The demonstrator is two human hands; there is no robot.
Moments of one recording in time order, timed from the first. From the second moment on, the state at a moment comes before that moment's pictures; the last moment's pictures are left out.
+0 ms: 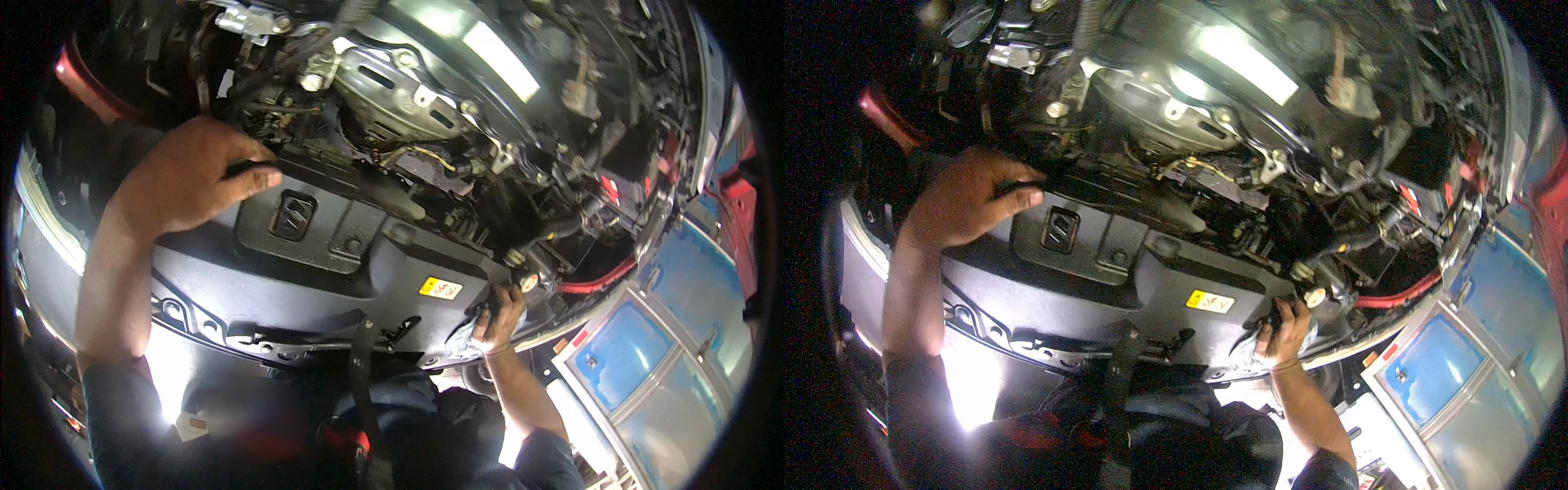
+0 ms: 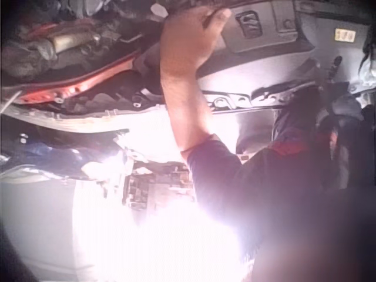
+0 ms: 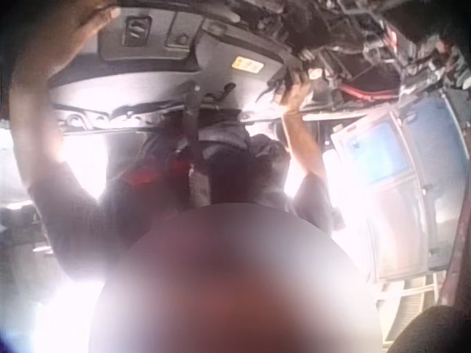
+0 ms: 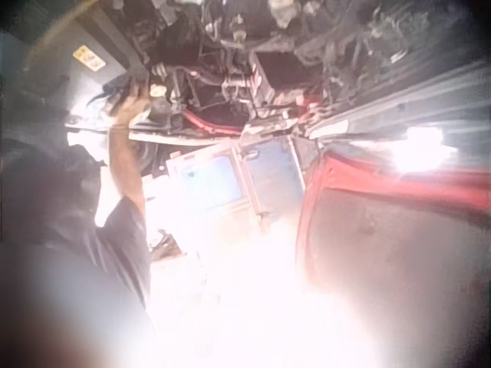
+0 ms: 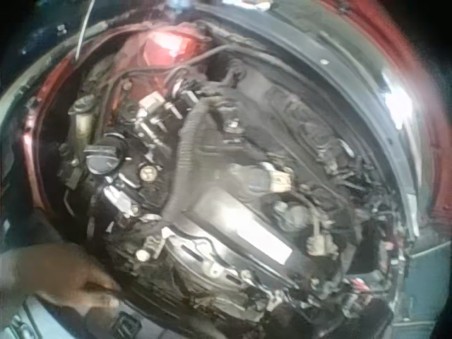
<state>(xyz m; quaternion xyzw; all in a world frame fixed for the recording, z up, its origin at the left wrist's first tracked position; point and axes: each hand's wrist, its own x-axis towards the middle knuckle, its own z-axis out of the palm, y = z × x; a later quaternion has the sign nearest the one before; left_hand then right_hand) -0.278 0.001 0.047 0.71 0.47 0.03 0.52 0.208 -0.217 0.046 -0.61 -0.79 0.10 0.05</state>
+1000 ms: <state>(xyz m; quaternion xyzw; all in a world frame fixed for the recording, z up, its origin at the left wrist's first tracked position) -0.022 0.034 -0.021 0.85 0.45 -0.16 0.22 0.217 -0.231 0.057 -0.63 -0.75 0.10 0.18</state>
